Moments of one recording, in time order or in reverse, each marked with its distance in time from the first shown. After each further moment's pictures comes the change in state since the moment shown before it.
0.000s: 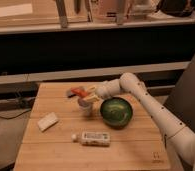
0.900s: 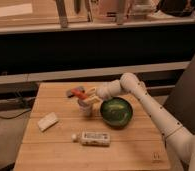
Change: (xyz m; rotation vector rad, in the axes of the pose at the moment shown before) arm 0.004 0.004 0.002 -0.057 -0.018 0.010
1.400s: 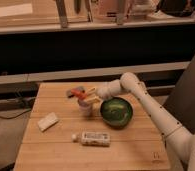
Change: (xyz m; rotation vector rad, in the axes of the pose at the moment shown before) arm 0.000 0.000 0.000 -0.008 0.006 -0.008
